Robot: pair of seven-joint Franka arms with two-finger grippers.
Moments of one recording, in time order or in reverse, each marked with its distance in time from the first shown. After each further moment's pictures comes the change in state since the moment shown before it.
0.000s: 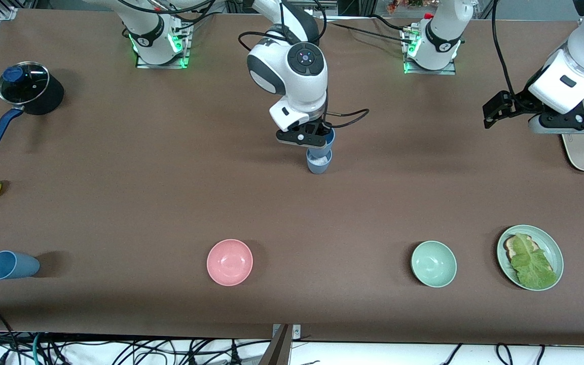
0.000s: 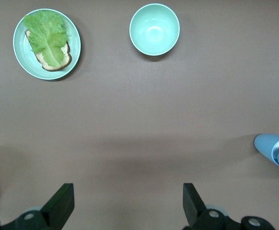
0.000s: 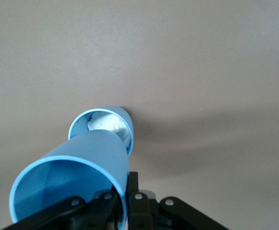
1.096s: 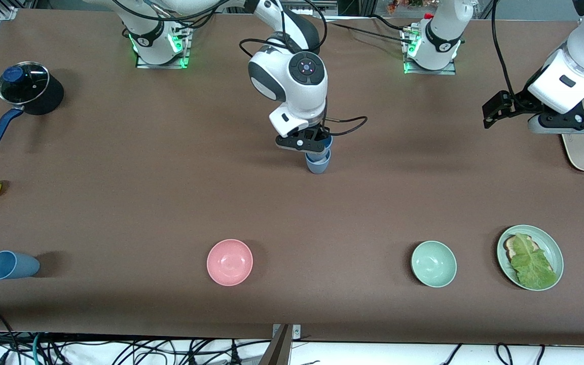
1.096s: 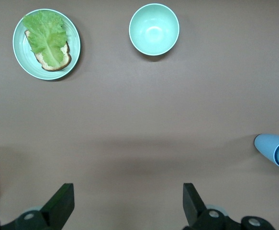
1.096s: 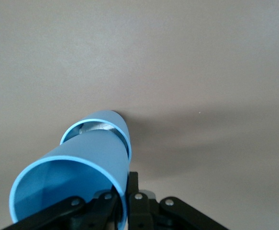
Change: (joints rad) left arm -0.002 0.000 0.000 0.000 0.000 0.000 0.000; right arm 0.006 0.048 -0.012 0.021 -0.002 -0.001 -0.014
